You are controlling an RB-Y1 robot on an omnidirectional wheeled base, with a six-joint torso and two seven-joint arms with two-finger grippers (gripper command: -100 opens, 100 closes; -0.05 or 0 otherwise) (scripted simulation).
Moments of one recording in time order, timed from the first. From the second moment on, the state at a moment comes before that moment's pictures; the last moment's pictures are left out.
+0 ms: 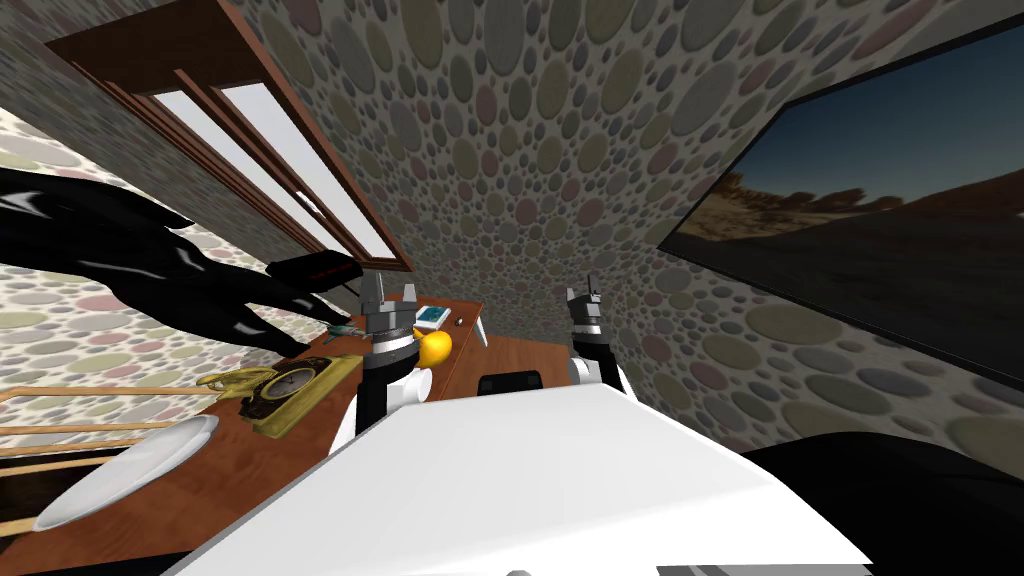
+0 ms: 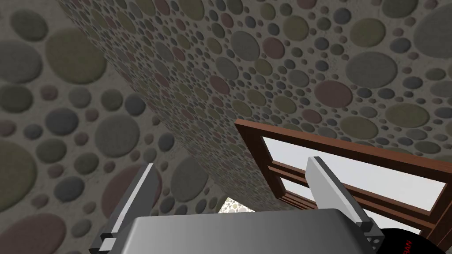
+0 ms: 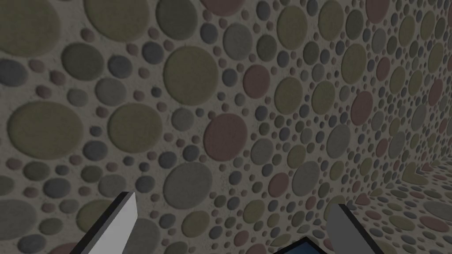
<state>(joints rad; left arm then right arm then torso) 0.52 0.02 0.04 -2.32 -0.05 -0.48 -0.01 0.55 0.02 0.07 -2.24 0.01 -0.37 -0.04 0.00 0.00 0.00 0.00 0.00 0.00</state>
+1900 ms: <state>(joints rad) 0.04 0.24 0.01 -1.87 -0.11 -0.18 -0.10 0.55 0.02 0.07 -2.24 0.01 -0.37 -0.04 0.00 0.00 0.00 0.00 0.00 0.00</state>
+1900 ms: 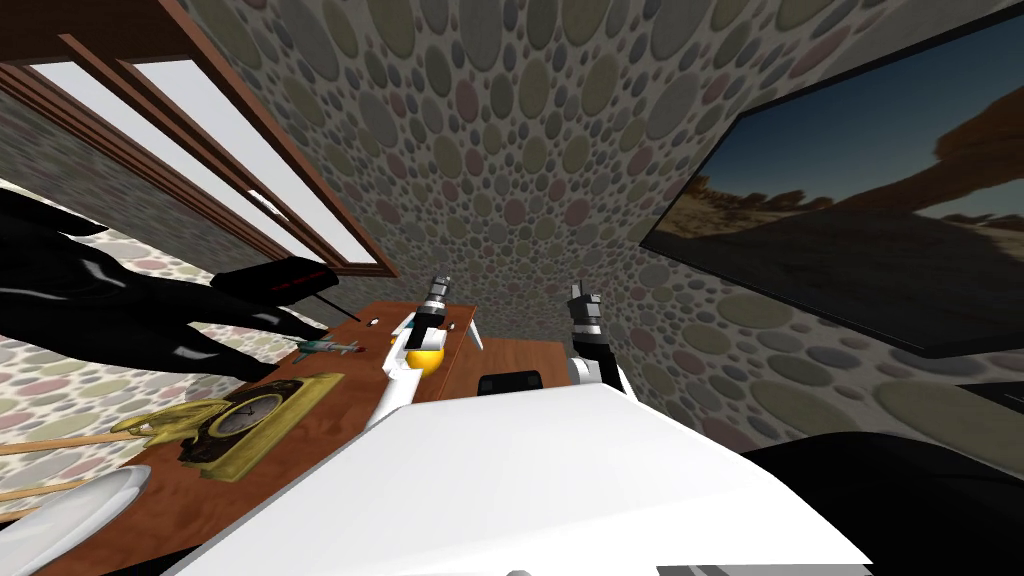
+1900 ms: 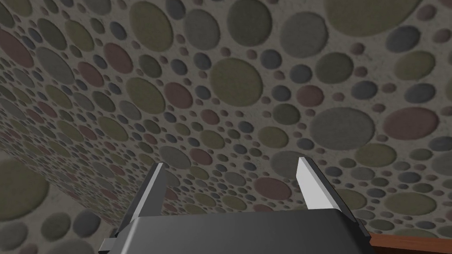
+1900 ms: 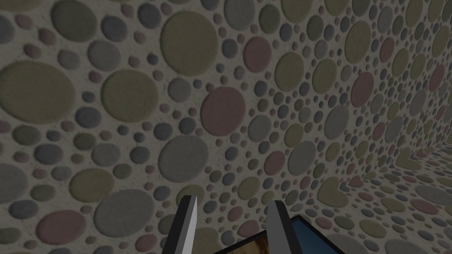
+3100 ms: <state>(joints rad) -0.20 0.31 0.03 -1.53 -0.16 0.02 -0.14 0.55 0.02 0.07 -2.24 0.01 -0.37 -0.04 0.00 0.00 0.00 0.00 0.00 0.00</state>
